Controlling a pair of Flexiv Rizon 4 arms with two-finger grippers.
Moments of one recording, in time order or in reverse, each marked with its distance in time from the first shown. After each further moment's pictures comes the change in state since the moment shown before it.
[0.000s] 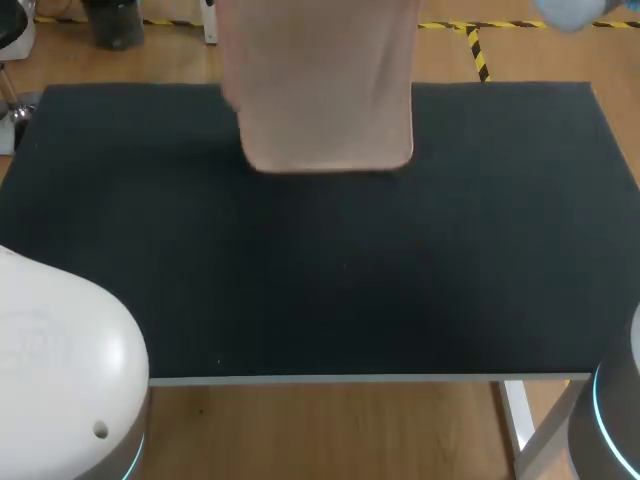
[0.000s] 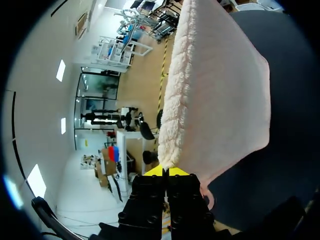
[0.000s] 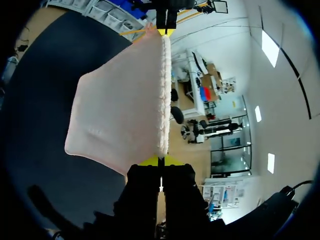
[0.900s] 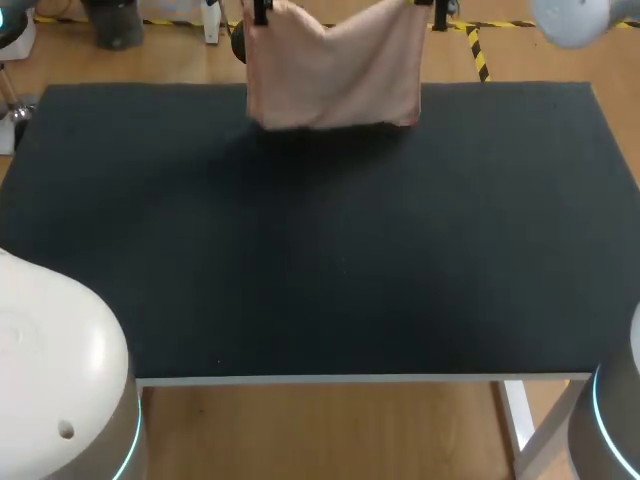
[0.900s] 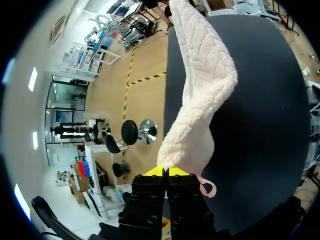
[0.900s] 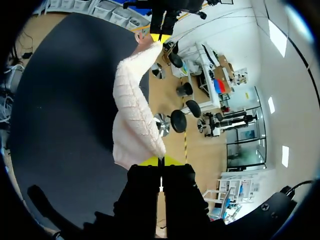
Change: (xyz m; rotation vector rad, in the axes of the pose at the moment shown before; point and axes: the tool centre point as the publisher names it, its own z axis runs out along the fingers) left arm 0.110 -0.041 -0.002 0.082 0.319 0.069; right arm 0.087 -0.006 -0.005 0.042 0.178 0.068
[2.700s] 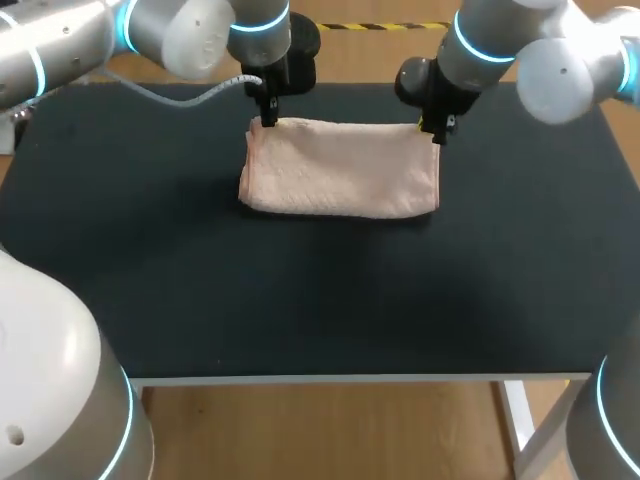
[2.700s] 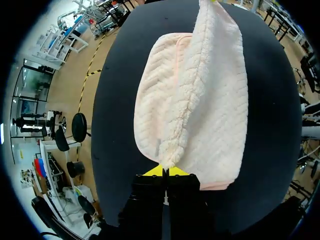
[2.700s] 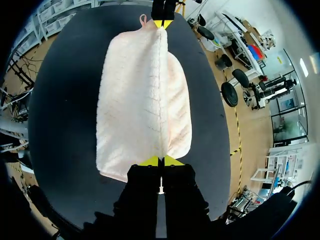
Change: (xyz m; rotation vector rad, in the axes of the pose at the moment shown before) left arm 0.137 0.009 0.140 -0.019 0.364 -0.067; right arm 0.181 -0.059 0.086 0.137 0.377 0.203
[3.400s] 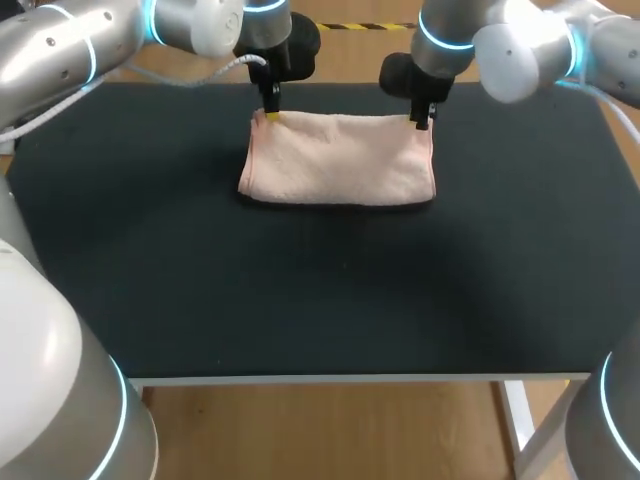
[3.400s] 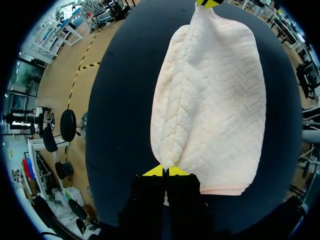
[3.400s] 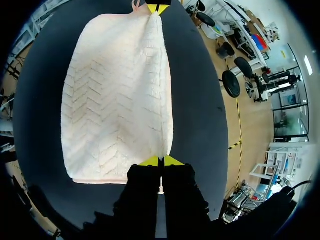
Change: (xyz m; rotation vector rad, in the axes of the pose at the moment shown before) left arm -0.049 -0.005 0.046 -0.003 0.119 -0.026; right arm -0.059 -0.005 0.069 0.112 0.006 -0.006
